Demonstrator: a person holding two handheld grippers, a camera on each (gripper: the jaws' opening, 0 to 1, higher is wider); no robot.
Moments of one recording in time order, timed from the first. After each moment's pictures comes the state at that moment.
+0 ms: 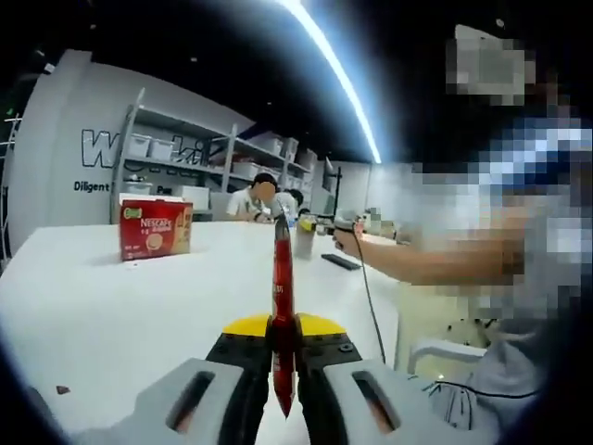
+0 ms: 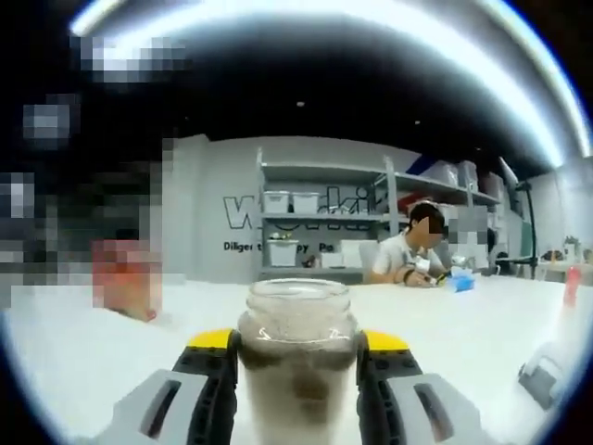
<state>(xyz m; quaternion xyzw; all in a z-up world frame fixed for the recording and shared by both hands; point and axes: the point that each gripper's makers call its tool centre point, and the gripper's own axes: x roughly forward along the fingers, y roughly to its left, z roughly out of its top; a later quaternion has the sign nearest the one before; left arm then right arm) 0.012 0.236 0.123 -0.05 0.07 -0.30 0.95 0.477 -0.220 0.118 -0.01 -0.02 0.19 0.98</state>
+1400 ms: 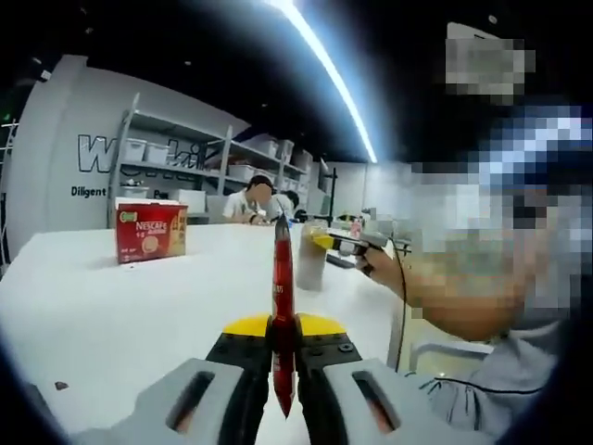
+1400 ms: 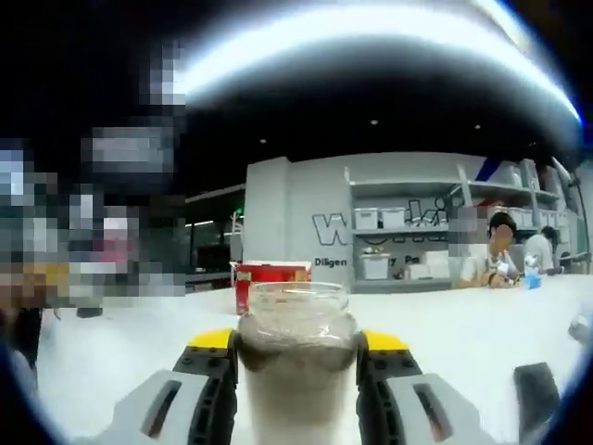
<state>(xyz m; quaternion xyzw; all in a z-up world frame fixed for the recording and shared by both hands) 0.001 0.230 0.120 -0.04 0.06 -0.31 0.95 0.257 -0.061 0.118 0.01 -0.05 0.36 0.93</state>
